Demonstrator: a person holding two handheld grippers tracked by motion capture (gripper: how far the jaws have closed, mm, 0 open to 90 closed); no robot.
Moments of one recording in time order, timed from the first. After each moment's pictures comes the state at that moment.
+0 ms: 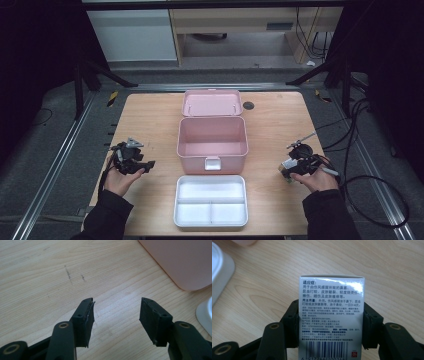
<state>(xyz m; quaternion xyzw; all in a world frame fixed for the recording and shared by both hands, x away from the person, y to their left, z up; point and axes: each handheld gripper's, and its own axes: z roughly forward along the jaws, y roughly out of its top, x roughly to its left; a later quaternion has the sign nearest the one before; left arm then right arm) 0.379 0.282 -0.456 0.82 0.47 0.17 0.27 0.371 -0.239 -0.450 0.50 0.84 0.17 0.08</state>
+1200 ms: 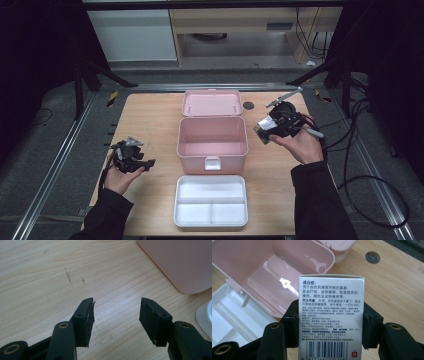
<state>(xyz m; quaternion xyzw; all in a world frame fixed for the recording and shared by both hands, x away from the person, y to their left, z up) 0.383 0.284 -0.456 0.82 0.47 0.17 0.27 0.409 -0.171 -0.330 0.42 0.85 0.29 0.14</state>
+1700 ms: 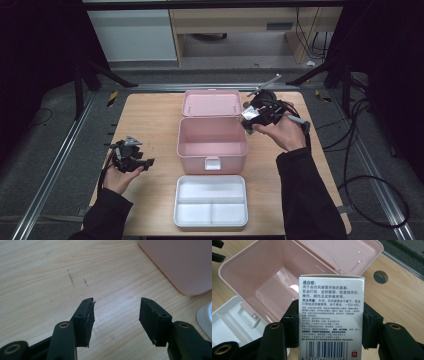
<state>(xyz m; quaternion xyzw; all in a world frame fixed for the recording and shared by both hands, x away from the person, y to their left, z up) 0.383 0.286 -0.454 0.82 0.47 0.17 0.27 0.433 -0.130 -0.314 0.38 0.87 0.29 0.14</state>
